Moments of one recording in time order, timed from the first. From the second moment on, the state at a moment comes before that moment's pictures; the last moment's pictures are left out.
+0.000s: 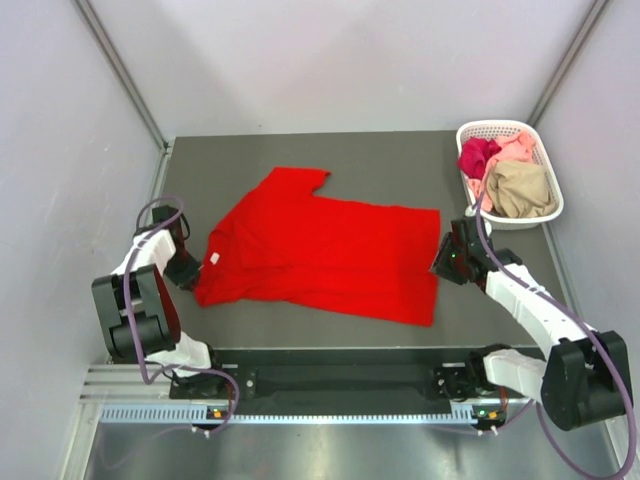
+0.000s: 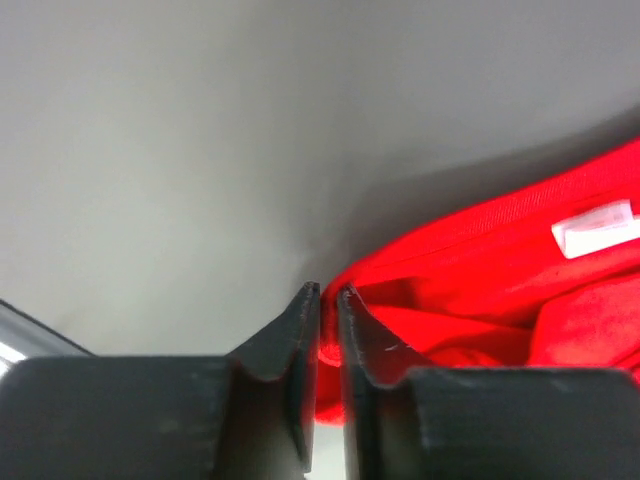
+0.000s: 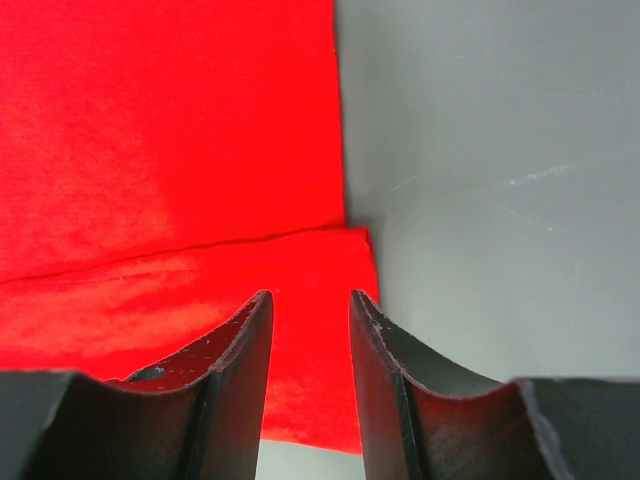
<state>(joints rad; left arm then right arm) 0.28 1.53 0.91 -0.74 -0.20 -0.55 0.24 1.11 0.66 -0.51 0.08 0.64</state>
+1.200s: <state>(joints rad) 0.02 2.21 1.74 -0.58 0.06 -0.48 0.24 1.98 1.38 -0.52 0.31 0.37</state>
